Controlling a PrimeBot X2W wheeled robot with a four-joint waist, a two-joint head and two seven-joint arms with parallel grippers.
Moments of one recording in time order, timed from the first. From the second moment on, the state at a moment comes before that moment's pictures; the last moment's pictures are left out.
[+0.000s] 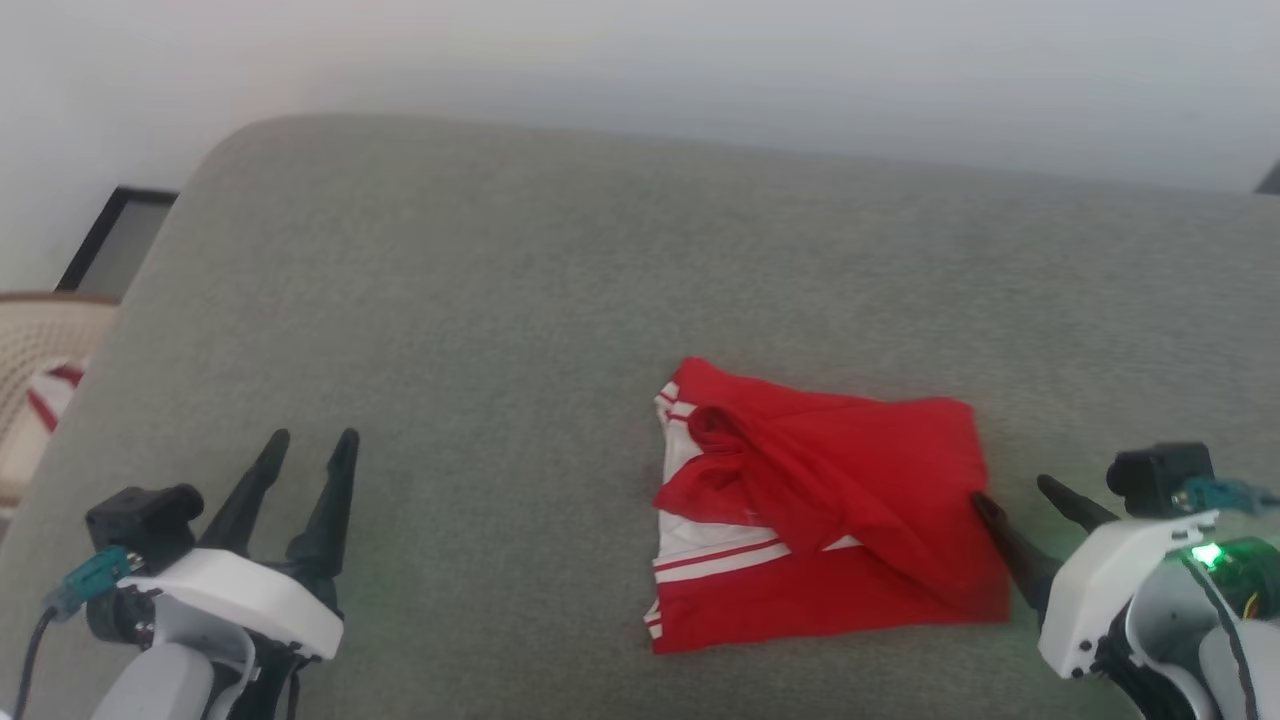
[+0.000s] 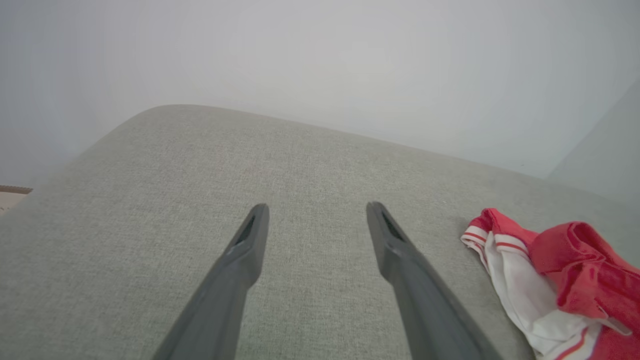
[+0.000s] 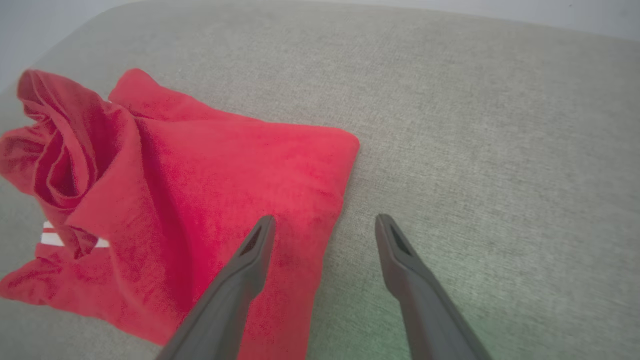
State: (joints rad) left arm -0.21 0.43 -0.24 0.37 -0.72 -0.13 -0.26; right arm -0.13 -0.37 0.17 0.18 0.51 0.13 0.24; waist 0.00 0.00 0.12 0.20
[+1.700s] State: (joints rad) left arm -0.49 0.40 -0.38 0.36 -0.69 -0.13 -0.26; right arm -0.49 -0.64 -0.02 0.15 0.38 0.13 0.61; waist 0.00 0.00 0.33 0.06
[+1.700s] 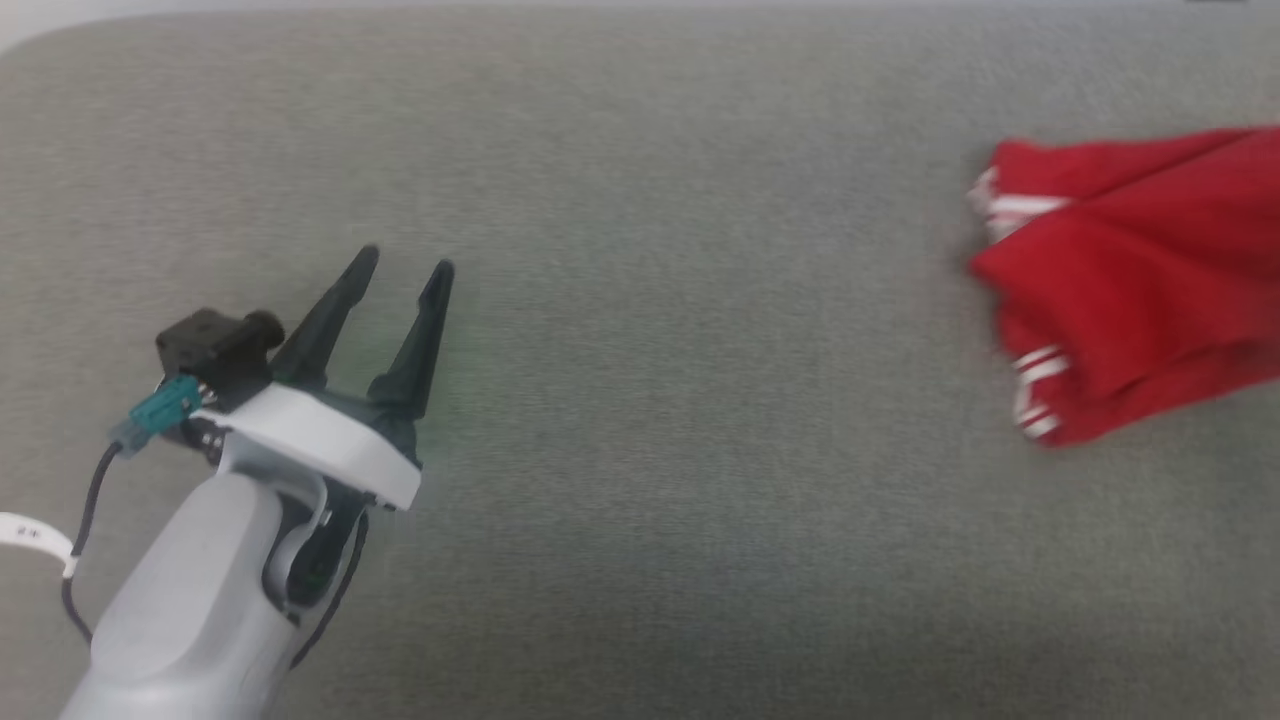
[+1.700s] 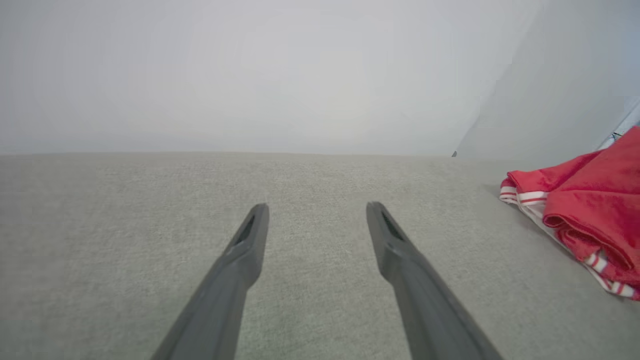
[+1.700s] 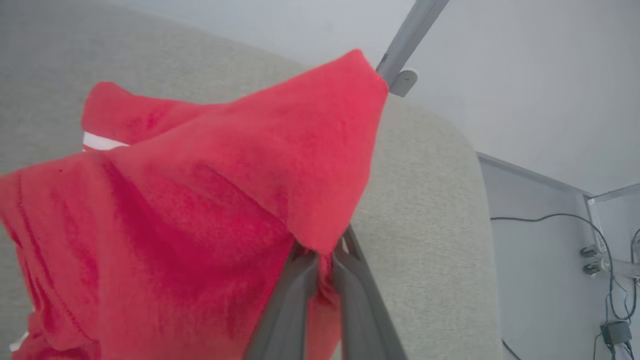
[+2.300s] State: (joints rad) left arm -0.66 0.41 -0.49 0.34 -0.68 -0.13 -0.26; right arm -0.73 -0.81 -0.01 0.53 0.17 0.13 0.33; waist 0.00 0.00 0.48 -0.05
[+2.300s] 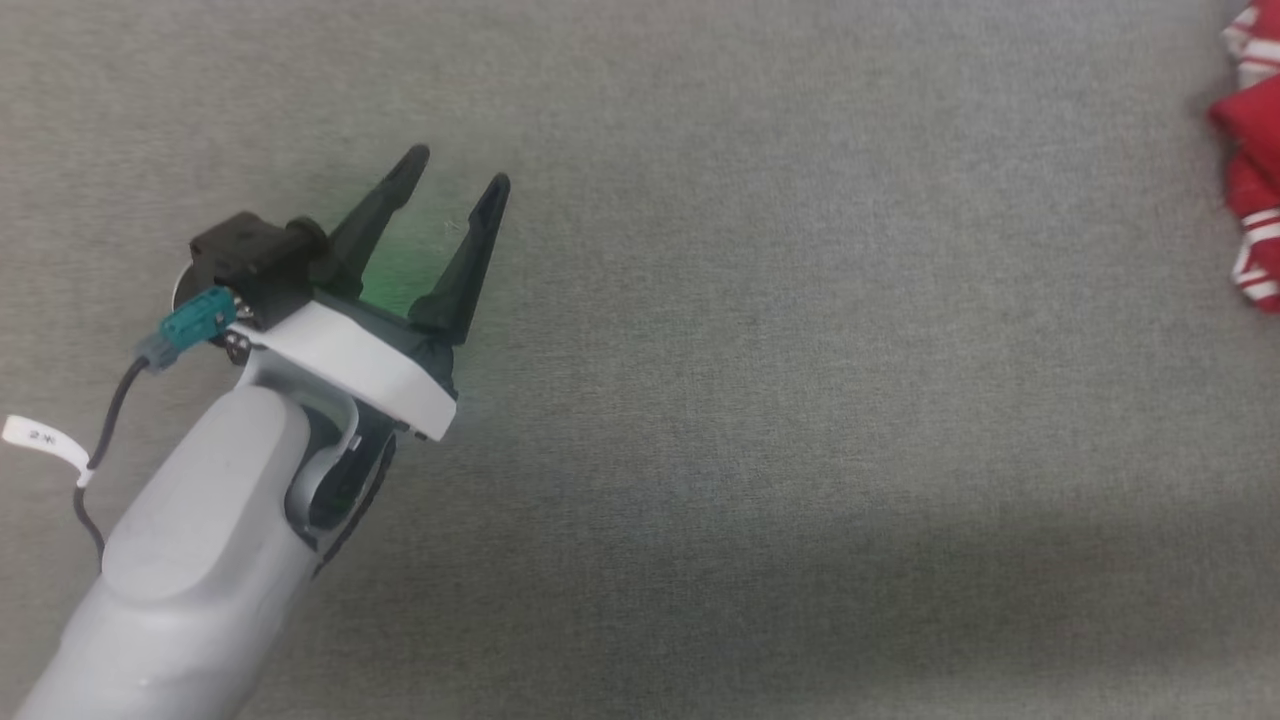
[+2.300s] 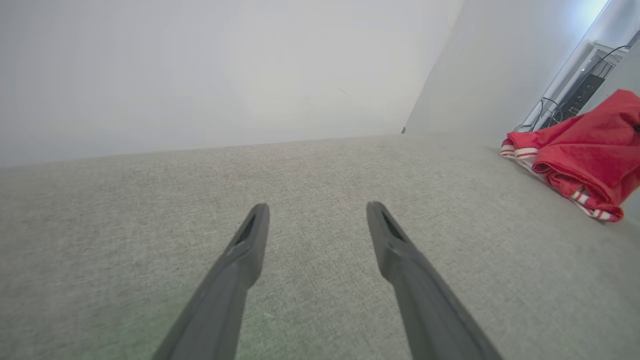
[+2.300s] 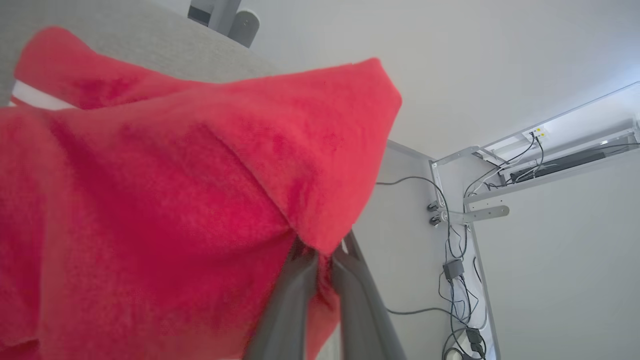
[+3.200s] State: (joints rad) left arm -0.77 0.45 -0.56 0.34 -0.69 -0.13 -0.26; right arm -1.00 -0.68 -0.06 0.93 -0.10 0.13 0.15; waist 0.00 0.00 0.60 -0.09
